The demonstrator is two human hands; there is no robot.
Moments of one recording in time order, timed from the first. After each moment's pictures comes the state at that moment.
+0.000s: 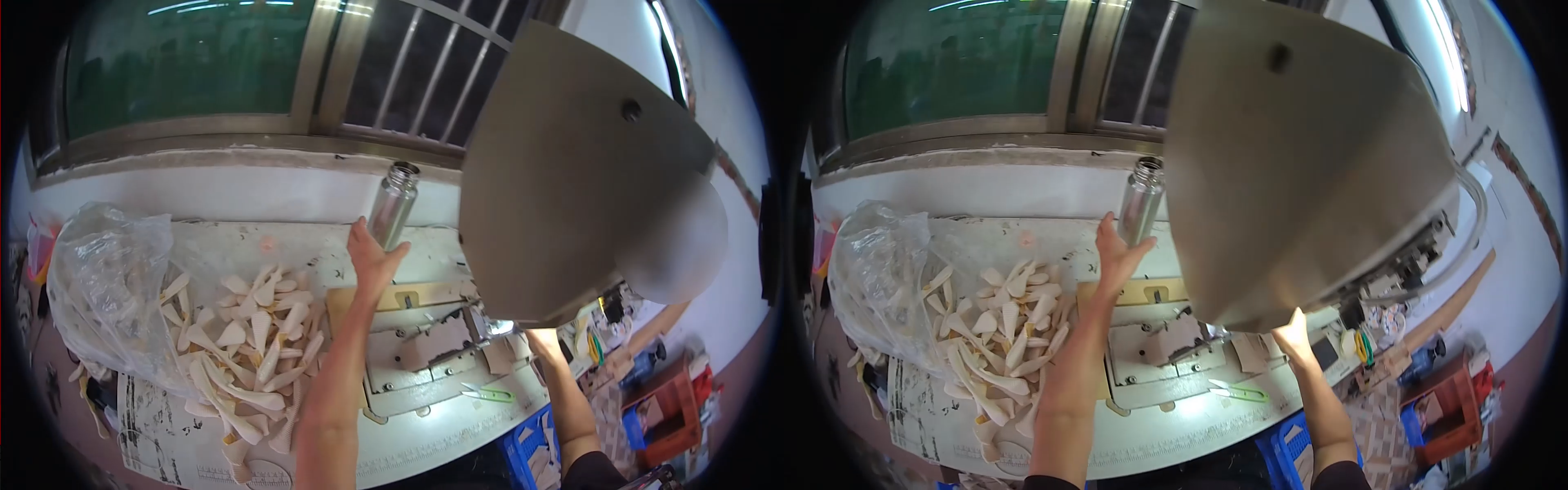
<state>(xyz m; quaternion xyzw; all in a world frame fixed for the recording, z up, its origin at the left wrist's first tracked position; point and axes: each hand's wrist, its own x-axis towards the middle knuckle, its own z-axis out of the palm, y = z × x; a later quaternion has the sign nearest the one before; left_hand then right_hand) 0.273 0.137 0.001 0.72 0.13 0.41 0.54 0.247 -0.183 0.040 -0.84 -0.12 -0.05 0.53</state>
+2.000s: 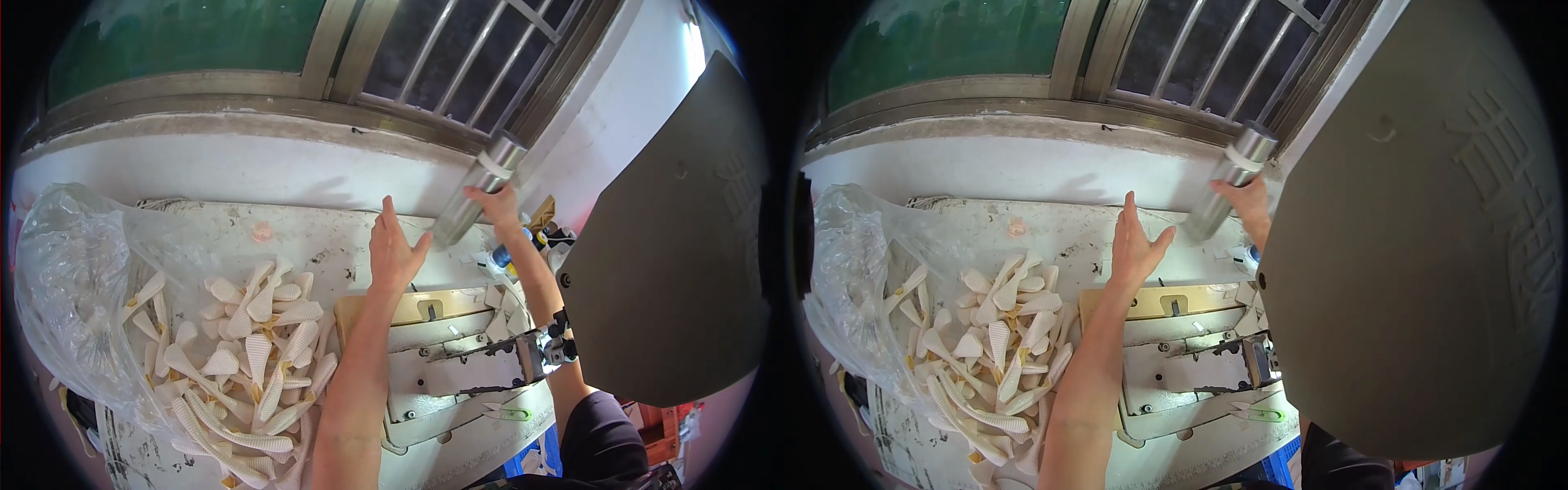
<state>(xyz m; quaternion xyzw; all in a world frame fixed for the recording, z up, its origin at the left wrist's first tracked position) 0.303 0.153 -0.009 0.77 0.10 0.32 0.54 0.437 0.008 0.080 -0.83 -0.20 -0.14 0.49</state>
